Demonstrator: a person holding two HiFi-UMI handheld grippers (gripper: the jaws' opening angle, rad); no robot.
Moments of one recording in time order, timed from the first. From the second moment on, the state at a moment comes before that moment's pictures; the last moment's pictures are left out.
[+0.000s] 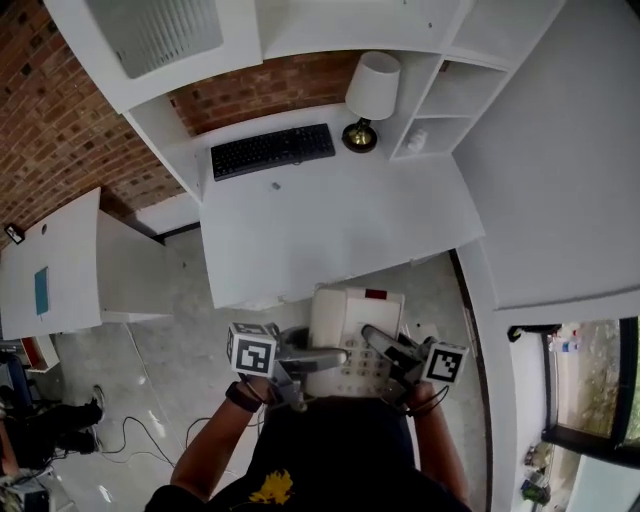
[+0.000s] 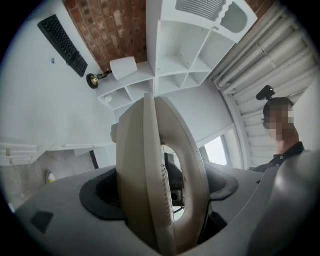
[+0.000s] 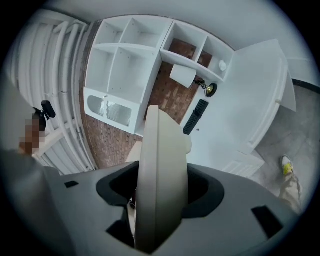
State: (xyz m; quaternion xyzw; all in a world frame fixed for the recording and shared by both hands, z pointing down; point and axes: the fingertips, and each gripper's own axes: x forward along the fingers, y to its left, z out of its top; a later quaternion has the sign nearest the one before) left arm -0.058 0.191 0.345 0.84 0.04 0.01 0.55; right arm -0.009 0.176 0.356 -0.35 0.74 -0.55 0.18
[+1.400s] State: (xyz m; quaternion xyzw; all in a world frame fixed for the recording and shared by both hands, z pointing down) left arm 0.047 -0.040 0.374 0.82 -0.12 -0.06 0.55; right arm 0.091 -0.072 0.396 -0.24 0.79 -0.57 0.06
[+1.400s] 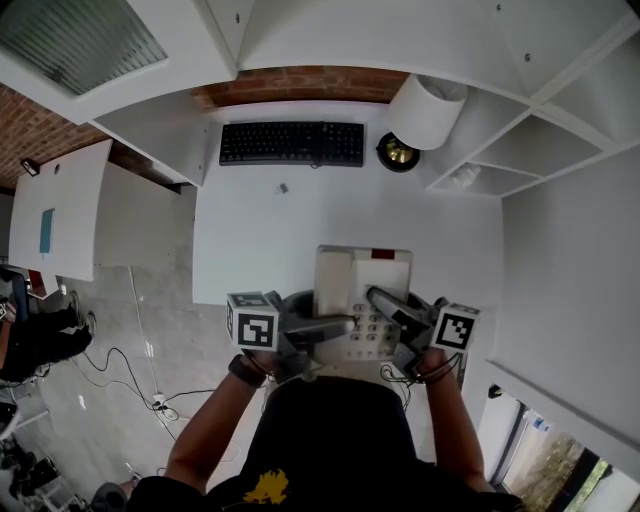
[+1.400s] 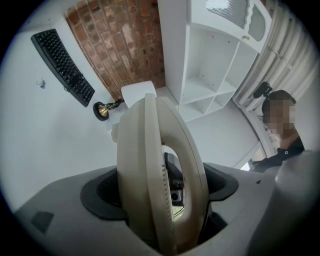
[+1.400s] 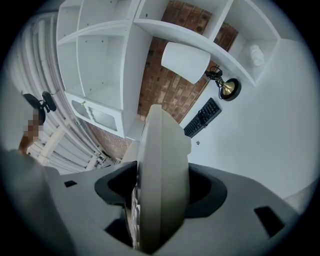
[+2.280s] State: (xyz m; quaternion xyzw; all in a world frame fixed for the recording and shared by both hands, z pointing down) left arm 0.030 -0.115 0.513 0.82 -0.12 -0.08 0.55; right arm 0.073 -0.149 0.532 -0.23 0.78 -0.57 0.06
